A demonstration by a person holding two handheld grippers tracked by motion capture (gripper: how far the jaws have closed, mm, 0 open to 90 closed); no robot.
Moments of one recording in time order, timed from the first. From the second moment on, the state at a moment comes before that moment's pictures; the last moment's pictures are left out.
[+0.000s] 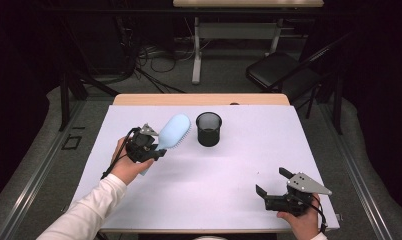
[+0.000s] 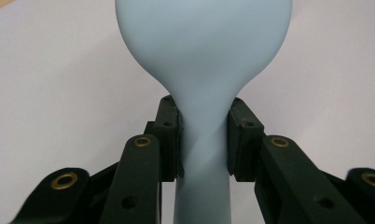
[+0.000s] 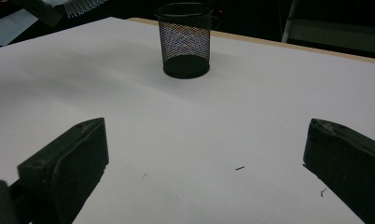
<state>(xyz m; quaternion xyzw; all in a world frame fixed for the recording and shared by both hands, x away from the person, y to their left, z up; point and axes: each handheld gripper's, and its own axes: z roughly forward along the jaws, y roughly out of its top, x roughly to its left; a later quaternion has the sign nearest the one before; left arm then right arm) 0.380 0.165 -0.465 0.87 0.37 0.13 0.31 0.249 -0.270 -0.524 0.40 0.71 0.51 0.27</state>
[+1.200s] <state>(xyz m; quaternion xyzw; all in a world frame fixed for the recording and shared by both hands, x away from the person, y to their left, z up) 0.380 0.155 -0.448 0.82 0.37 0.15 0.42 0.250 -0.268 -0.525 0.40 0.71 0.51 0.26</state>
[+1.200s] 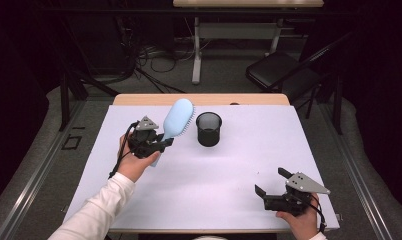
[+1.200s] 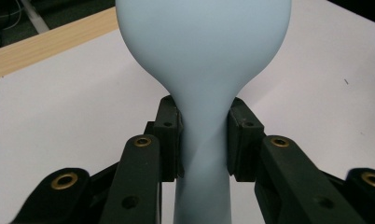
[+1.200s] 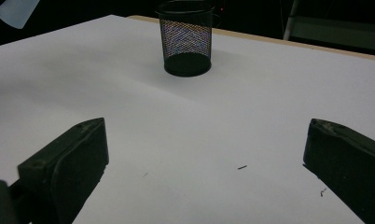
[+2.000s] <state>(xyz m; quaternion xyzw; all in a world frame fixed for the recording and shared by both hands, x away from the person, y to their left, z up) 0.387 0.136 -0.439 0.80 0.36 0.16 0.46 0.251 -0.269 -0.526 0.40 0.72 0.51 0.26</state>
